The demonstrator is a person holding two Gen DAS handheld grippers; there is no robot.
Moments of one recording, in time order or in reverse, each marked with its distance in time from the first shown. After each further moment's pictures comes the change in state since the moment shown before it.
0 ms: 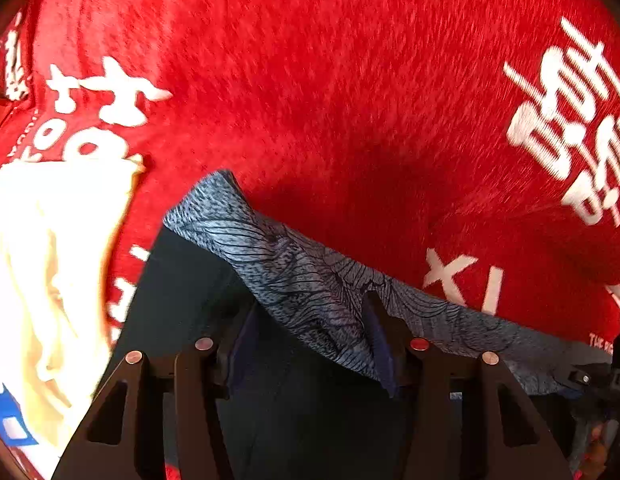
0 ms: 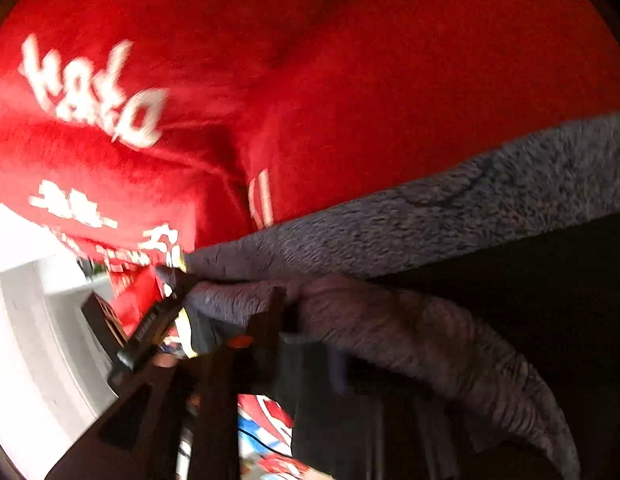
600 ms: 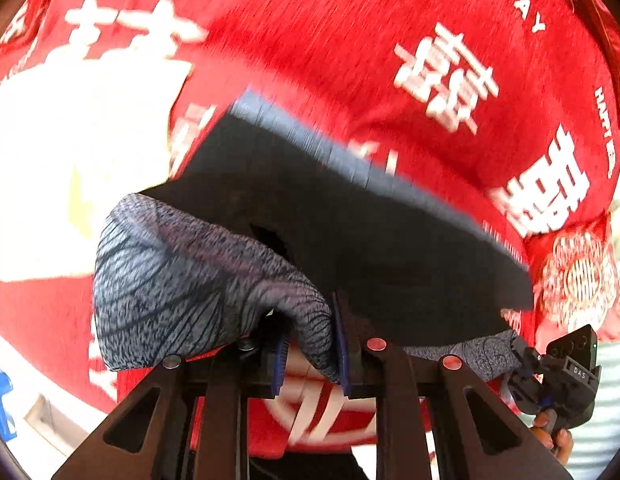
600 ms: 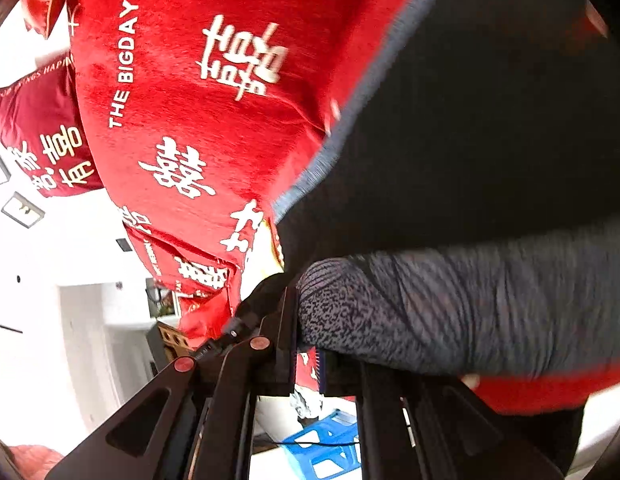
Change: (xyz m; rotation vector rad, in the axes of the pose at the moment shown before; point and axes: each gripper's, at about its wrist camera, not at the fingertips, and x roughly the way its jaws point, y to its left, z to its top) left arm -0.126 0.073 -0.124 0.017 0.059 -0.353; right arm -0.070 0.001 -0.223 0.062 -0.273 0.289
